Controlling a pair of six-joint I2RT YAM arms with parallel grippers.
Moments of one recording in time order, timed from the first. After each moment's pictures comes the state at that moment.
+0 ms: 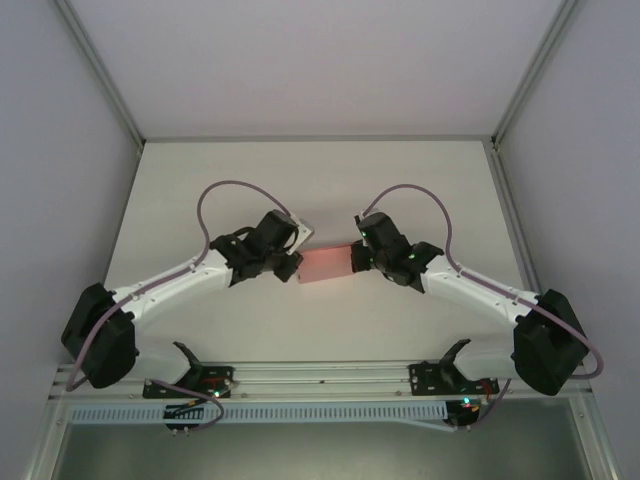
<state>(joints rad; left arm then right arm) -0.83 1.37 0.97 -0.54 -0.12 -0.03 0.75 1.29 0.83 -0.37 0.12 0.43</state>
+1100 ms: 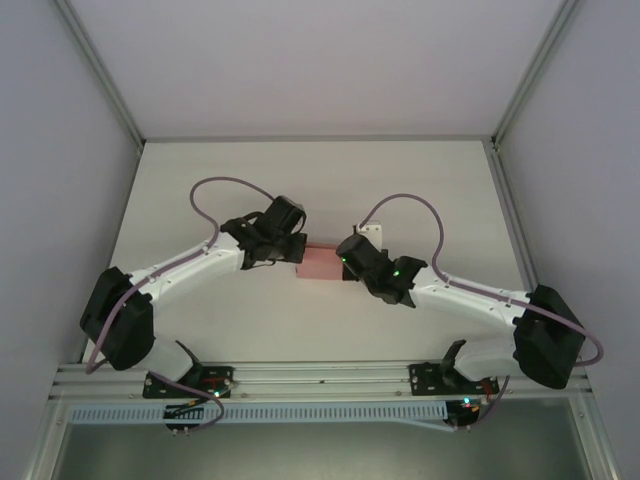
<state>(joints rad) -0.80 1.50 1.11 -0.62 -0.09 -0.52 0.95 1.31 0.81 -0.40 0.45 0.74</state>
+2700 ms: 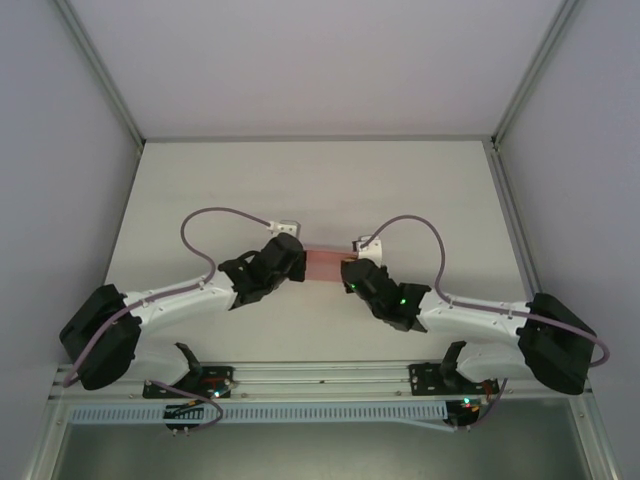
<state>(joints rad) -0.95 1.35 0.76 -0.17 -0.34 -0.60 1.05 1.22 0.57 -0.04 0.54 0.61</state>
